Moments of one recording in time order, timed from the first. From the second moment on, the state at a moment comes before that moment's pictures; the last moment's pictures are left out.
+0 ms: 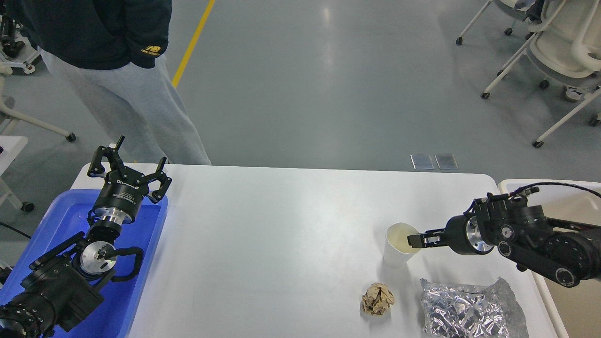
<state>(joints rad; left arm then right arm) -0.58 0.34 -0.74 -0.46 -0.16 -0.63 -0.53 0.90 -0.56 0.09 1.01 -1.48 0.33 0.08</state>
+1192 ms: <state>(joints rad) -0.58 0.34 -0.74 -0.46 -0.16 -0.63 -0.53 1.08 -0.81 0.10 1.25 -1.45 0.40 0.12</state>
